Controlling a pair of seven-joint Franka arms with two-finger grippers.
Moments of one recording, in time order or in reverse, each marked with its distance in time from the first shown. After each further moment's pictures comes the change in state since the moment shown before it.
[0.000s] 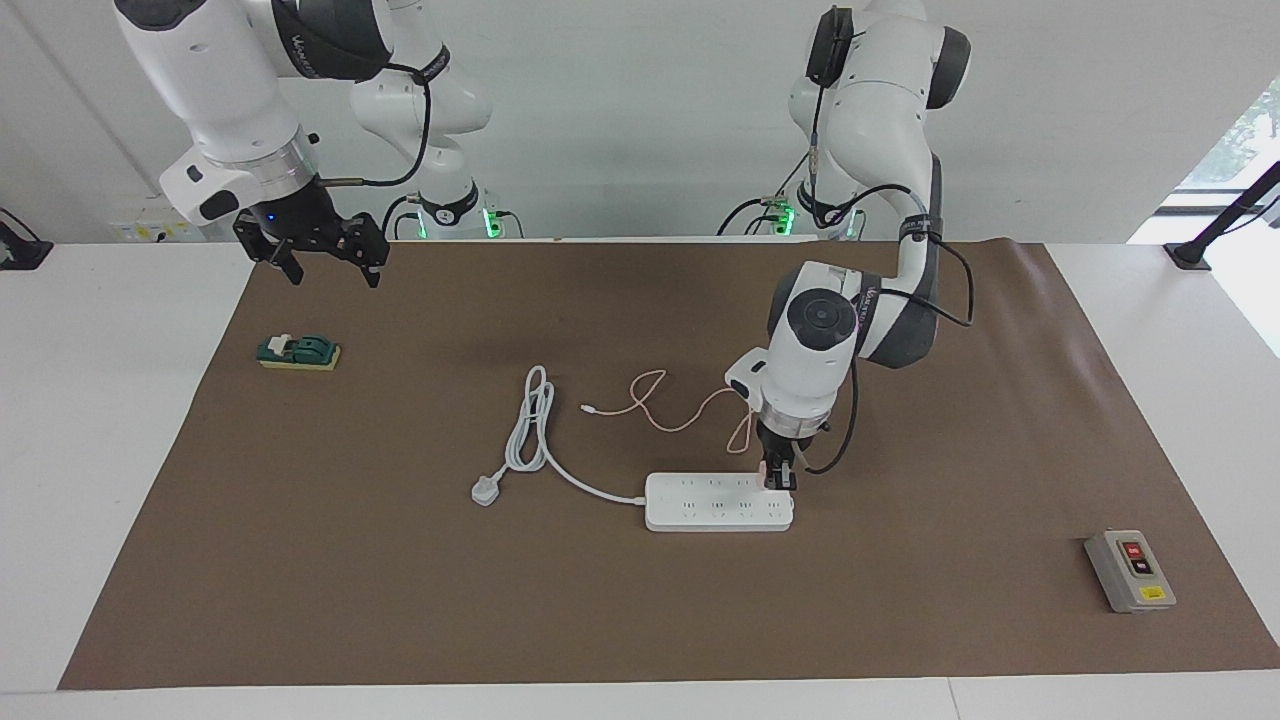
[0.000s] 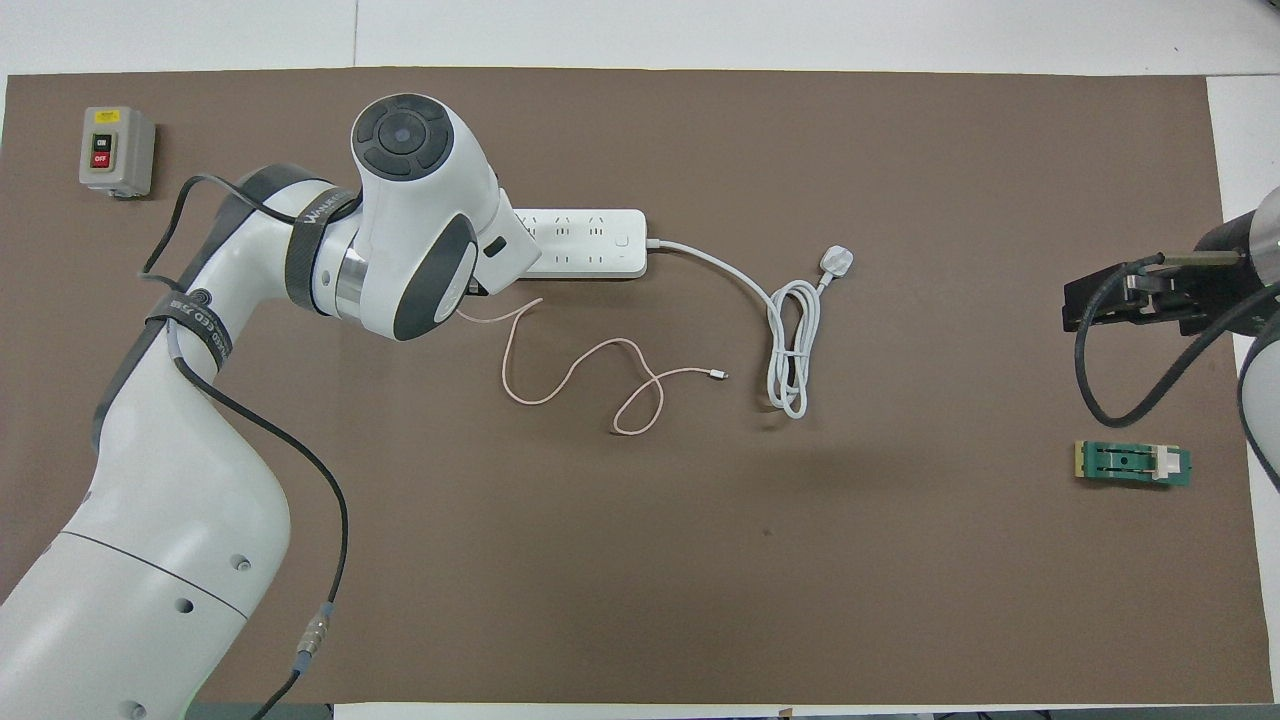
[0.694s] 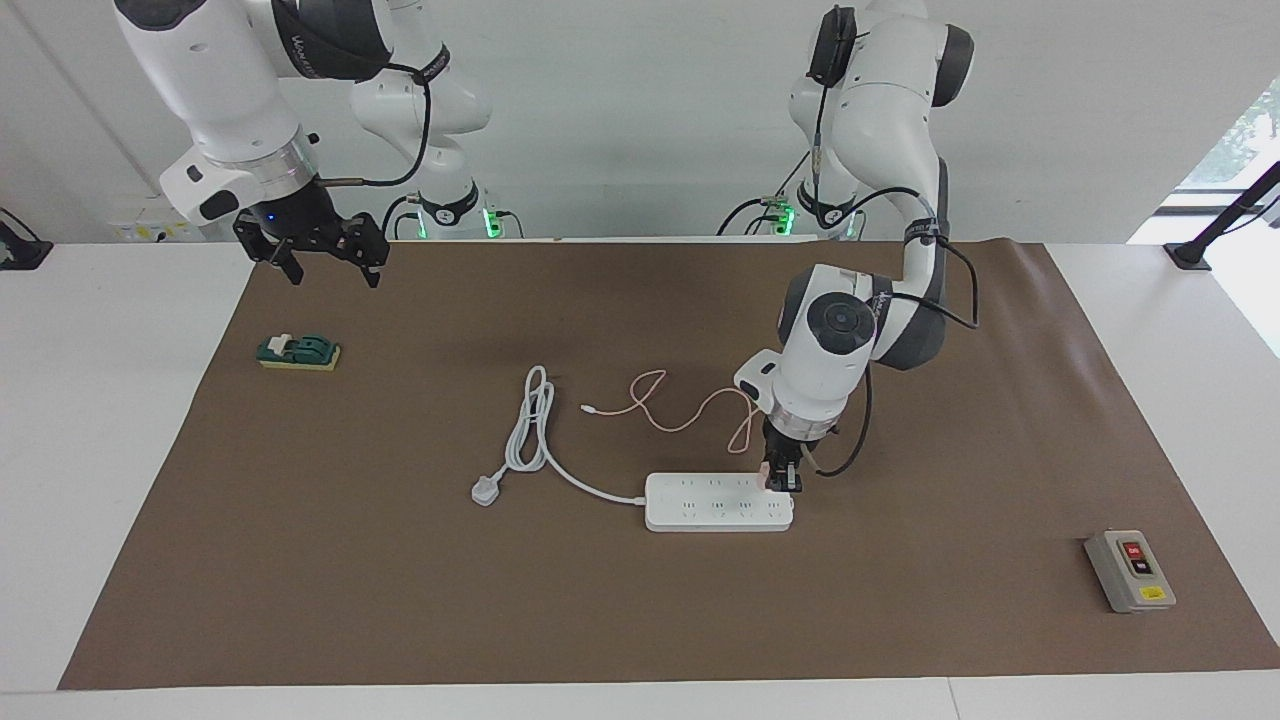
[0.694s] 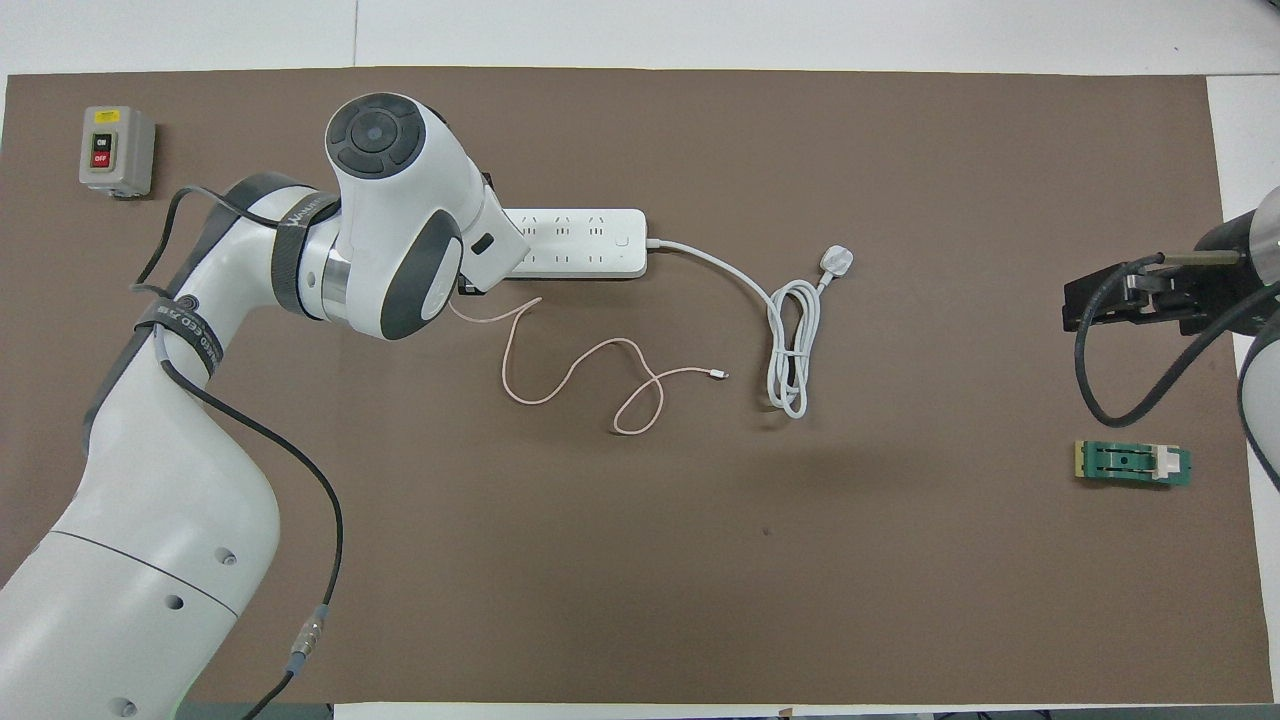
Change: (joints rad) left arm 0.009 -0.012 0.011 -0.030 -0.065 0.036 0.012; right arm 0.000 0.000 0.000 0.000 0.000 0.000 0.000
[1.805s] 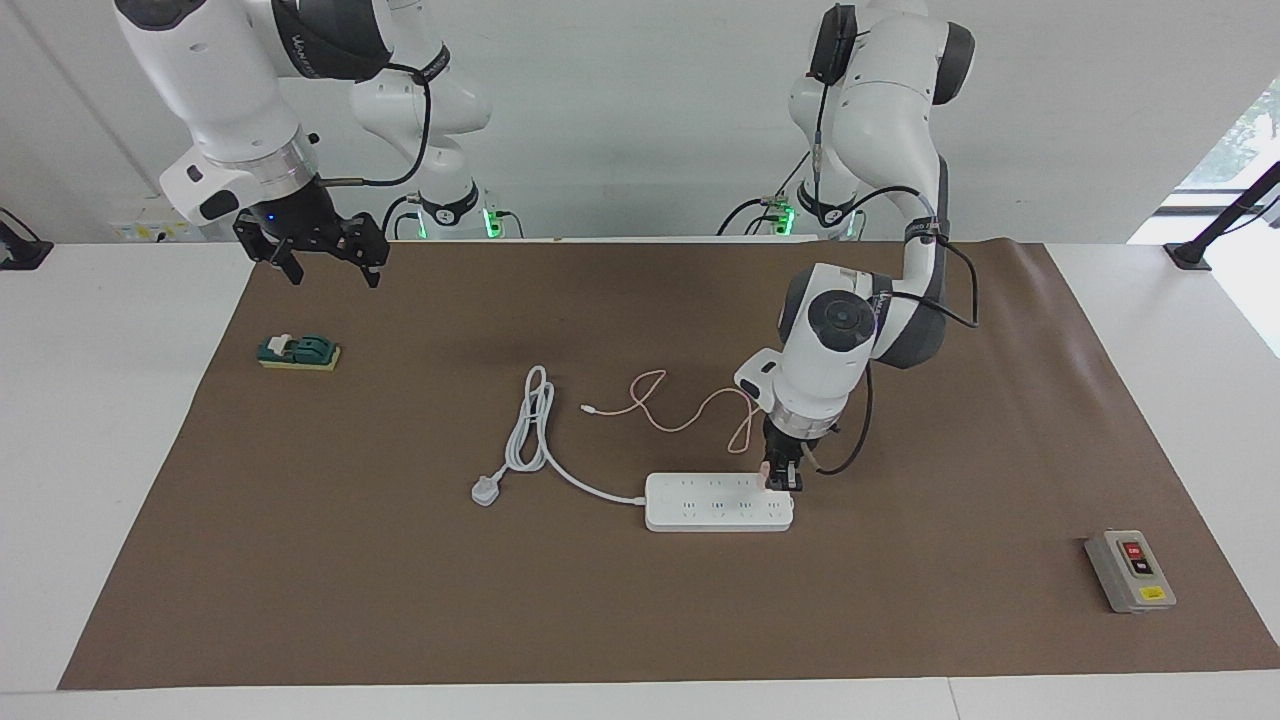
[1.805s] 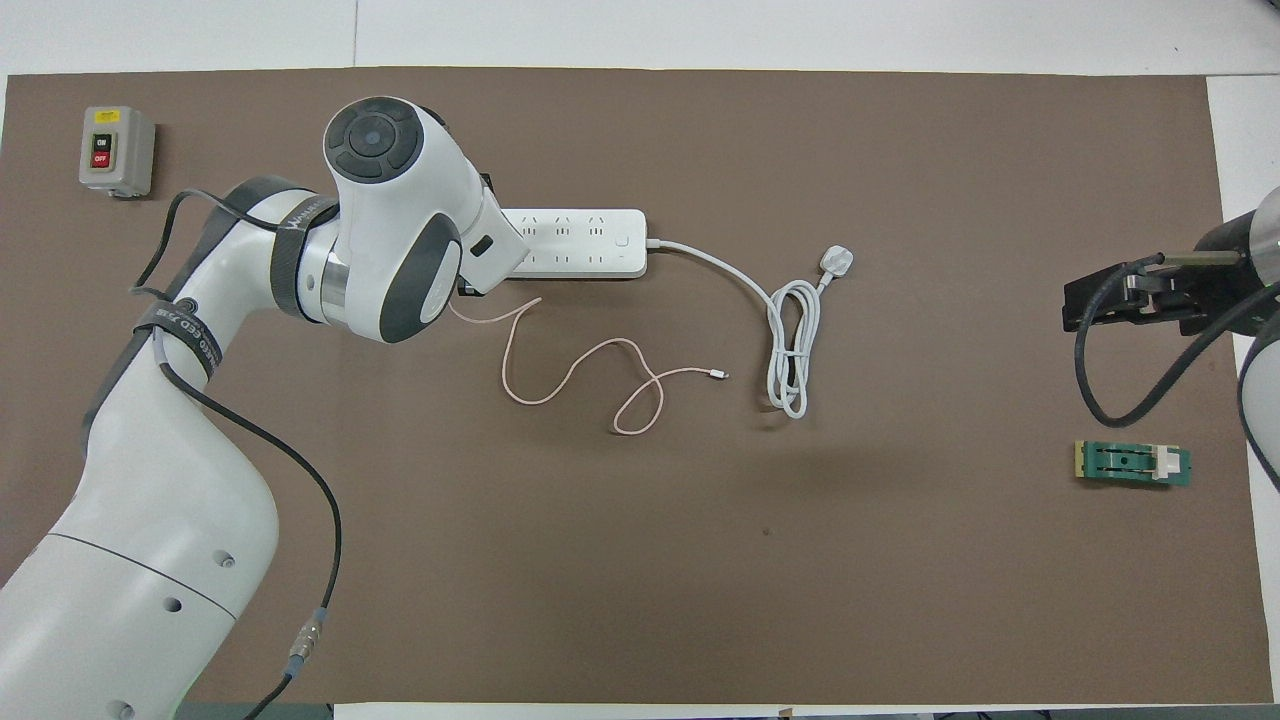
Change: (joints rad) left arm 0.001 -0.004 0.000 -0.008 -0.001 0.008 0.000; right arm 0.000 0.000 0.000 0.000 0.000 0.000 0.000
